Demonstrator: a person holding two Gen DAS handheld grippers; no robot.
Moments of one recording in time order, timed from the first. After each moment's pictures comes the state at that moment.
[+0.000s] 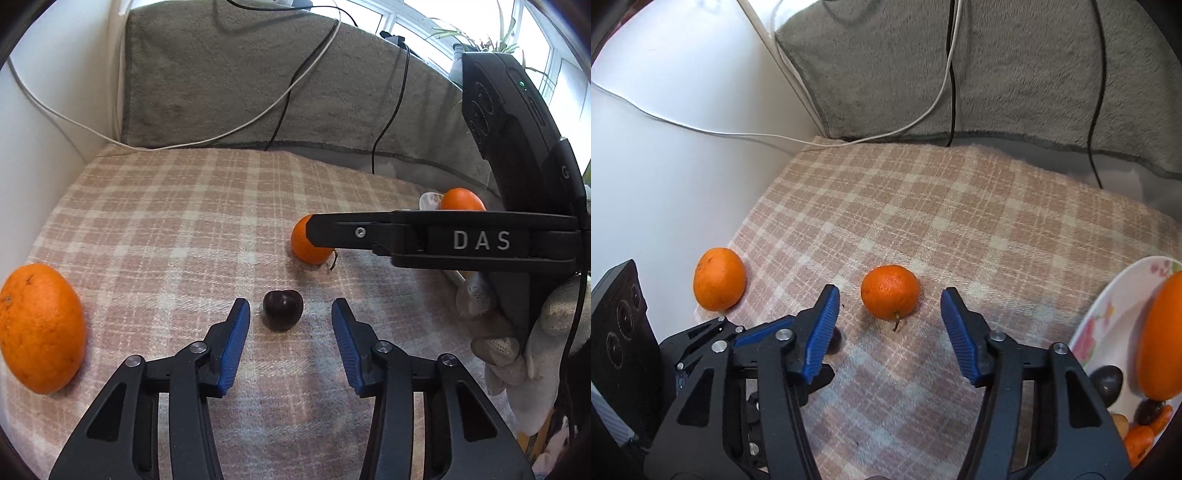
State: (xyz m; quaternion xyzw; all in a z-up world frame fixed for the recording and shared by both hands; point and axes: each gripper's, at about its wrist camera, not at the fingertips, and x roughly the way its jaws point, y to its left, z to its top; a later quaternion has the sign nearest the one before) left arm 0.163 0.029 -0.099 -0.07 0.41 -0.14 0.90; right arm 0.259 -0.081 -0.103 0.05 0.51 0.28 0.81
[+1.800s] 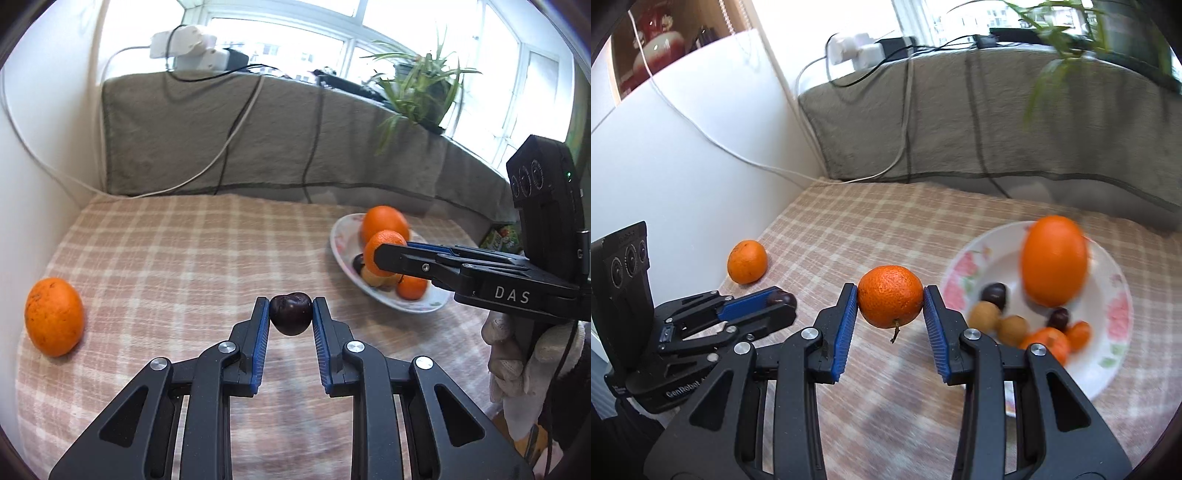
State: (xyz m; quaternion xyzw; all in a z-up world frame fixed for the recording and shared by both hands) left arm 0.105 -0.019 -0.045 -0.05 0.35 -0.16 0.92; right arm 0.152 -0.192 -0.038 0.06 0.41 0.25 0.88
